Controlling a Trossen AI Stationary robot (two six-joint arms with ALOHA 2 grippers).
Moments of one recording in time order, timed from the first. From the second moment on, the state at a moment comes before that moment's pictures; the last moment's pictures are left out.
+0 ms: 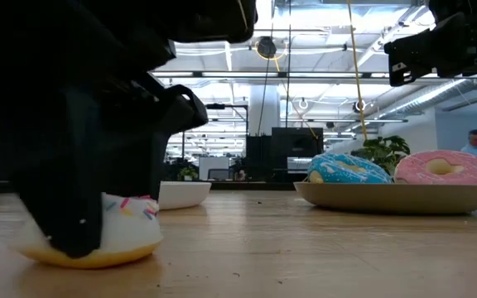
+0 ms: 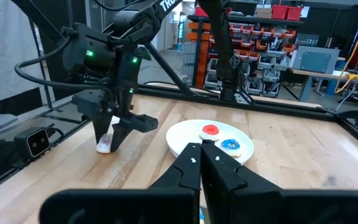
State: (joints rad) left arm -0.55 2.16 1.54 -0.63 0.04 -0.35; right arm 0.15 0.50 0.10 0.38 -0.05 -0.07
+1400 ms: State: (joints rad) left arm -0.56 2.11 2.35 -1.57 -0.08 -0.40; right arm 0.15 0.50 0.10 0.38 -0.05 -0.06
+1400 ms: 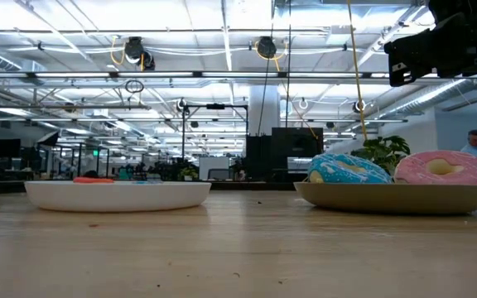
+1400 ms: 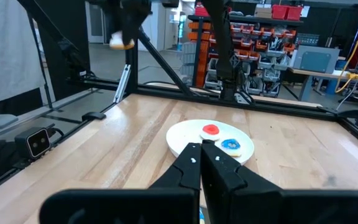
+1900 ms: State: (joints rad) left arm -0.35 1.80 1.89 -1.53 -0.24 -0.46; right arm 0.15 0.50 0.10 0.38 -0.06 -0.07
